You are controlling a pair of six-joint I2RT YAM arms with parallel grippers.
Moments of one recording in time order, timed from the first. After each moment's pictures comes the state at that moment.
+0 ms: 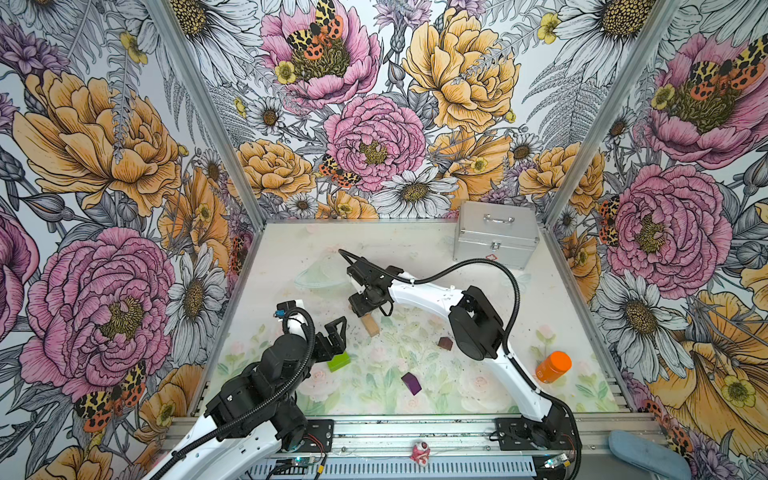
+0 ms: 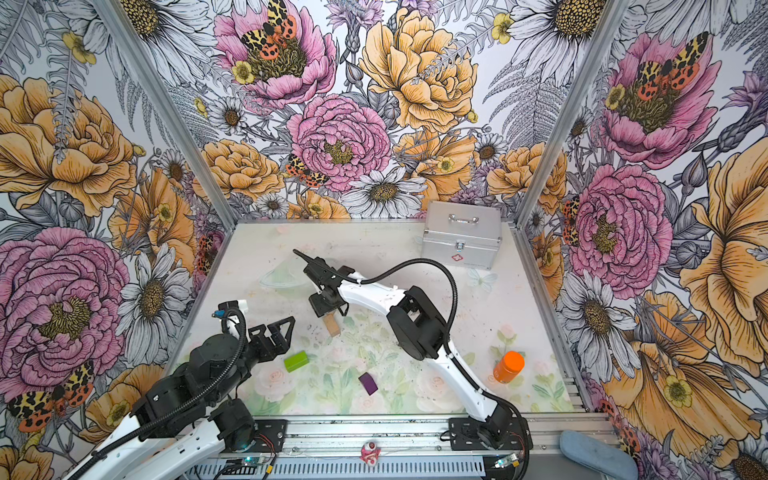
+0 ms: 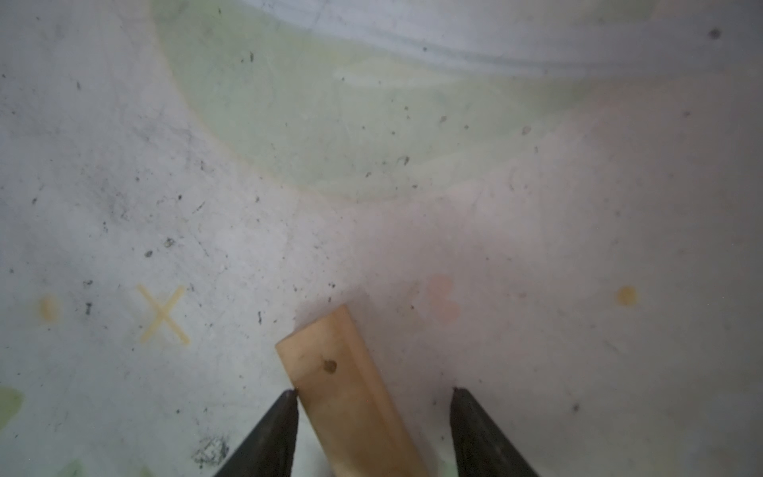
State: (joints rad) left arm -0.77 0.38 0.63 -0.70 -0.42 -0.77; right arm 0.88 2.45 2.08 -0.75 -0.07 0.27
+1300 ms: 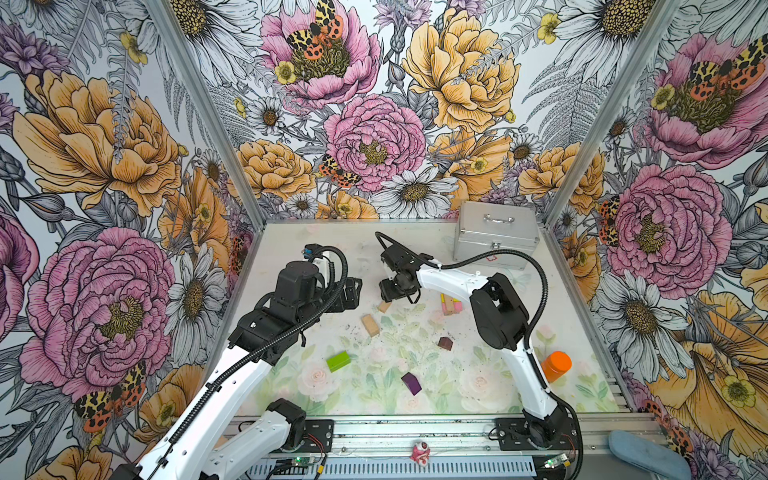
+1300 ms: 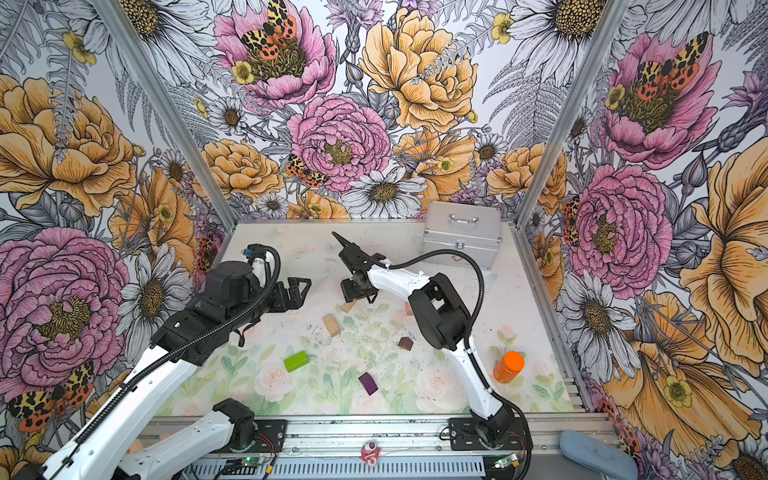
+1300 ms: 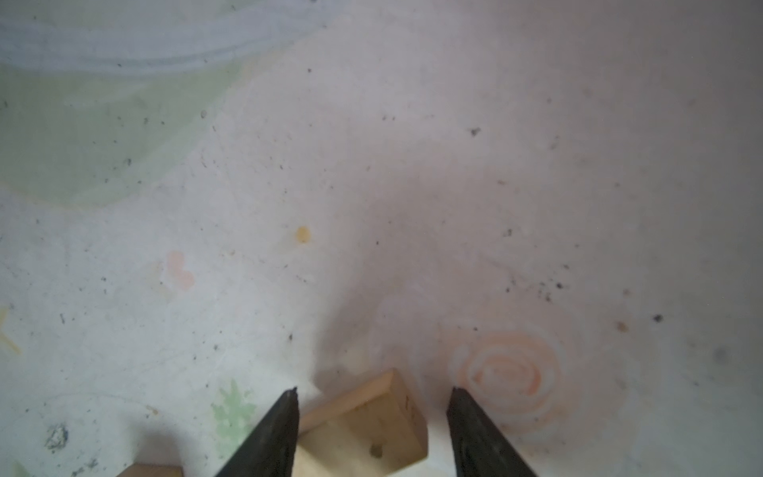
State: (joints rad) left arm -0.46 0.90 1.04 -0.69 -0.02 -0.45; right arm 0.70 2.31 1.85 -0.71 -0.09 0.30
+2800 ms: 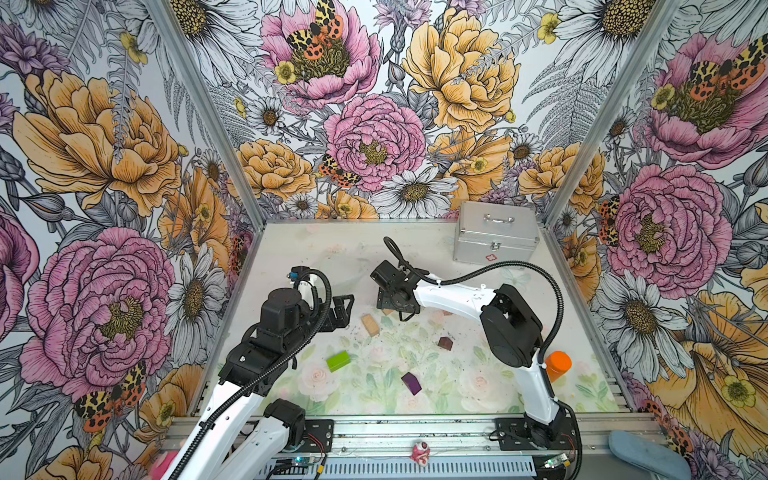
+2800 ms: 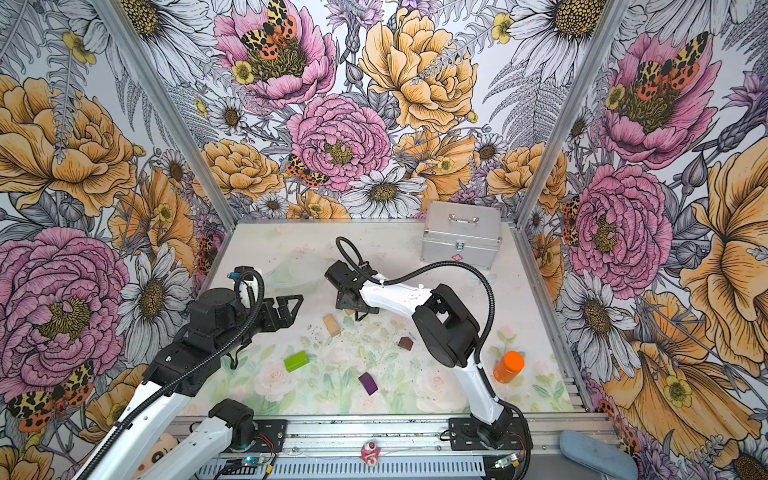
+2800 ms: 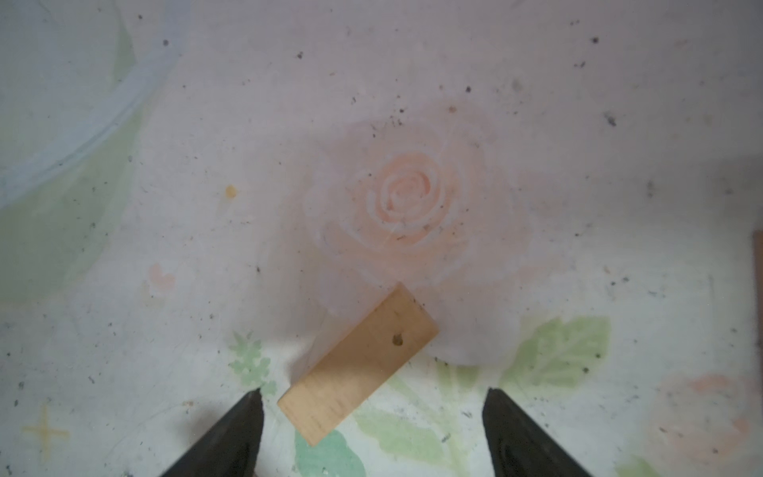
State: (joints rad) left arm -0.38 0.66 0.79 -0.60 0.08 -0.48; right arm 0.84 2.15 1.67 -0.74 0.22 0.92
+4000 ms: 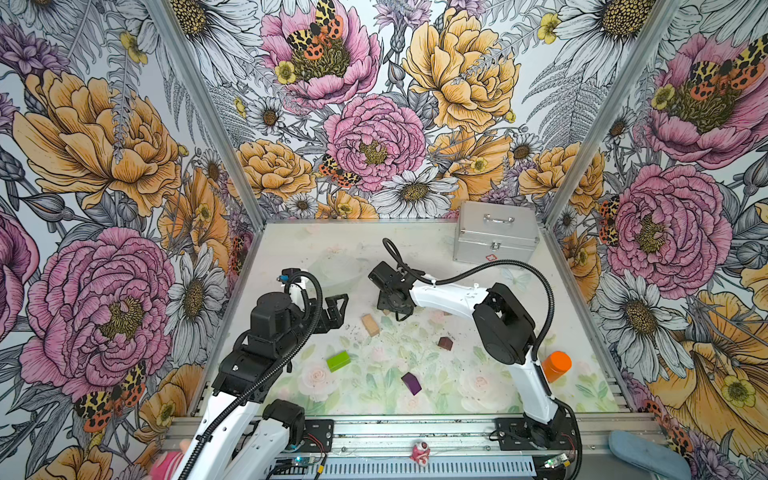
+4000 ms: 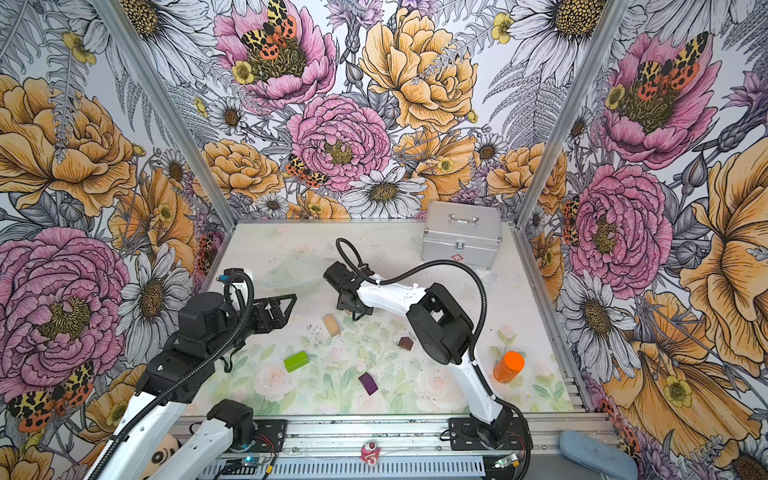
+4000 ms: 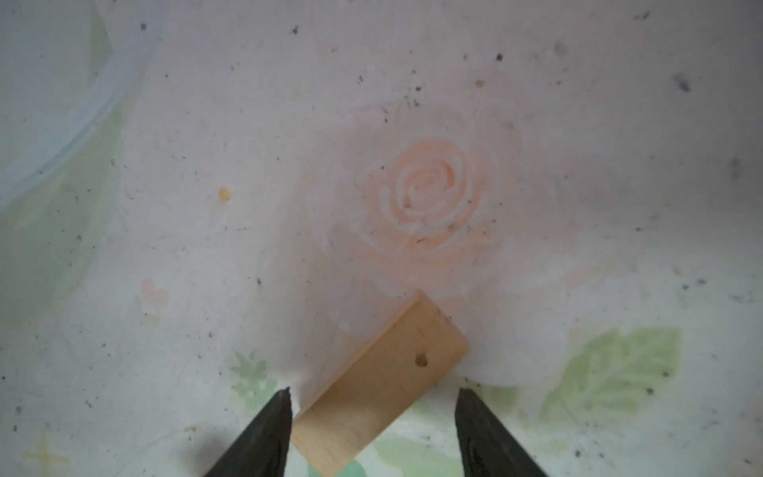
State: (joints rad) left arm -0.31 0.62 0.78 -0.60 0.13 -0.47; right arm 0.84 2.20 1.71 -0.72 0.19 0.96
